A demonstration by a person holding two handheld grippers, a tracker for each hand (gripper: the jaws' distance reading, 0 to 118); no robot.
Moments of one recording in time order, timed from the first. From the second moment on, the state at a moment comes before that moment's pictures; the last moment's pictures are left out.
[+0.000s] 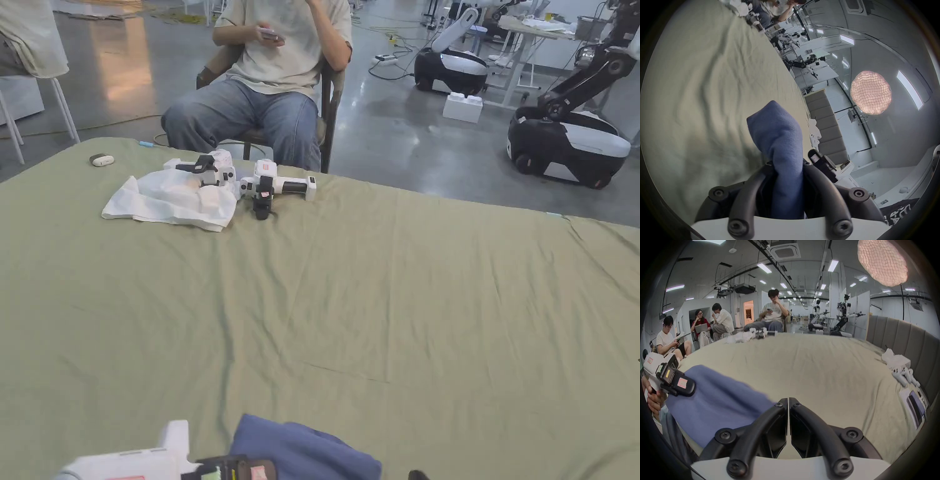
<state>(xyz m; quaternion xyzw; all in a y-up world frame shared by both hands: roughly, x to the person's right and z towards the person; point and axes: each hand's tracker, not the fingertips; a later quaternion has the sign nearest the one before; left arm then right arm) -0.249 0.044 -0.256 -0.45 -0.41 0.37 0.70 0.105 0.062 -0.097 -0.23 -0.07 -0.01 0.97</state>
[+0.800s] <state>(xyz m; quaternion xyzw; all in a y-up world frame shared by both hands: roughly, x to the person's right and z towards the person) -0.489 0.156 -0.309 -0.48 -0.21 0.26 0.81 0.208 0.160 -0.129 -0.15 -0.17 -0.01 0.97</state>
